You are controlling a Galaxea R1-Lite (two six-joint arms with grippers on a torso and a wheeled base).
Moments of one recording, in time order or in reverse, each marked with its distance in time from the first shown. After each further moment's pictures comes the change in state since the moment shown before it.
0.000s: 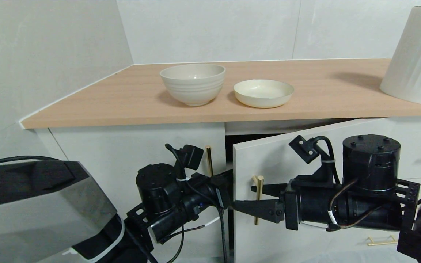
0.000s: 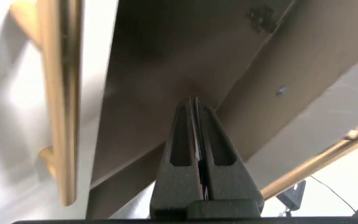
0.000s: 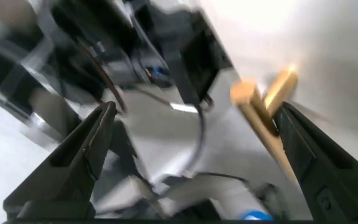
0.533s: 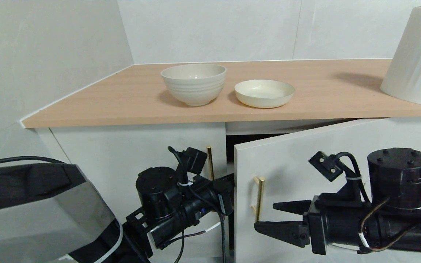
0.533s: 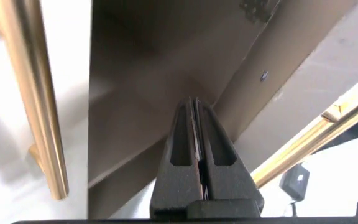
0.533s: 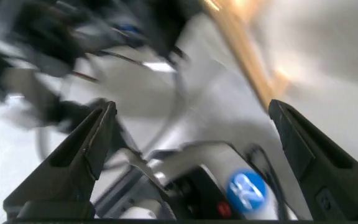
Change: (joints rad) left arm -0.027 -0.015 0.021 0.005 -0.001 0.053; right arm -0.020 -0.136 0.119 0.140 -0.084 -0.028
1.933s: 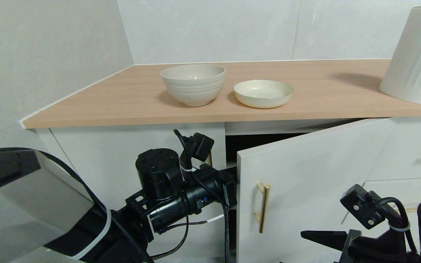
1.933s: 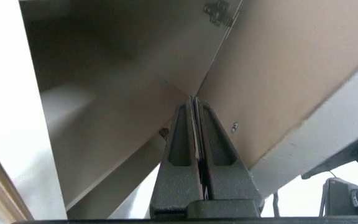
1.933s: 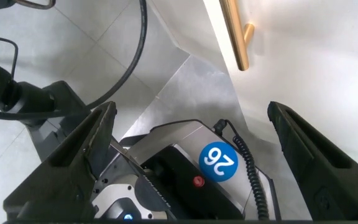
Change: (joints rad) left arm 0.000 -0.078 -0.110 0.186 -0.129 0.014; right arm 0.181 -0.173 0.197 0.018 -0.334 -0.013
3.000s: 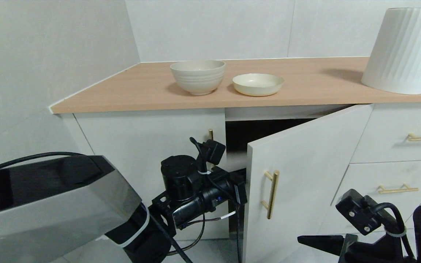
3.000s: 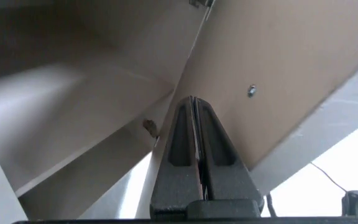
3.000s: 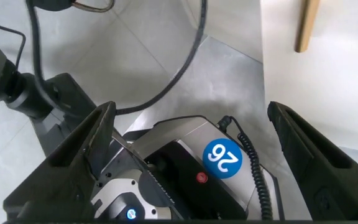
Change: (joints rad) left arm -0.001 0.174 -0.100 -0.102 0.007 -0.022; right arm 0.030 0.011 0.000 0.000 0.001 0.000
